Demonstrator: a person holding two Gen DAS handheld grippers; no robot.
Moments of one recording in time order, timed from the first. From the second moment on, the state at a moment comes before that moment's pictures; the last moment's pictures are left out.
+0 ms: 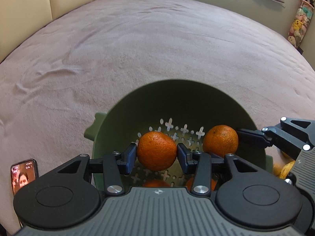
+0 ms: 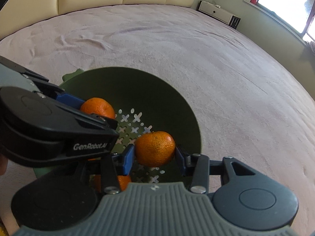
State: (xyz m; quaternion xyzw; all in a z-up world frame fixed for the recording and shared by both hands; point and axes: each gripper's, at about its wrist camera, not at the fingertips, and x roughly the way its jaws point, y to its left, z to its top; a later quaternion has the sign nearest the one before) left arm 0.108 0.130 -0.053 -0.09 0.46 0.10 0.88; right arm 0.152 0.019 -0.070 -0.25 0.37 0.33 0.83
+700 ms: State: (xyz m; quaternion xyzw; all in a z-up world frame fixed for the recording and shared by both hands) left arm 0.110 0.129 -0.058 -0.07 0.47 0.10 0.87; right arm 0.158 0.027 -0.082 -0.26 0.38 0.34 0.82
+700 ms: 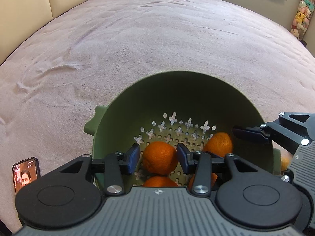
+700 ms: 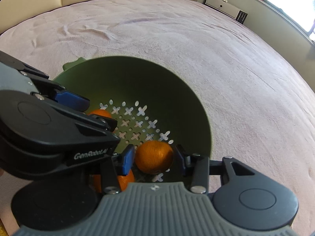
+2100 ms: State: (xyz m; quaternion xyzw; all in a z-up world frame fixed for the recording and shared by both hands) left arm 0.060 0.048 0.013 -0.03 0.37 -0.04 0.93; right arm 0.089 -0.109 0.000 -0.11 0.37 0.15 0.91
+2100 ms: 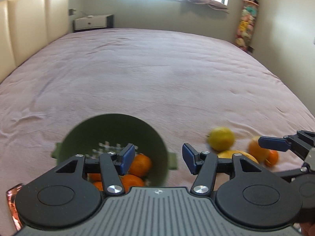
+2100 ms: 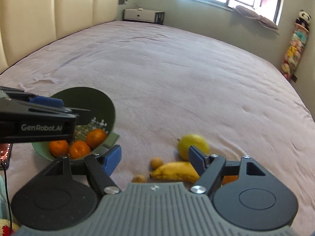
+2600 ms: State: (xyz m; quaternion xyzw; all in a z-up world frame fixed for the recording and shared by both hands) left arm 0.049 -0.006 -0.011 0.00 0.38 -0.11 0.92; right arm 0.076 -0.163 -0.020 -0.09 0.39 0.09 0.91
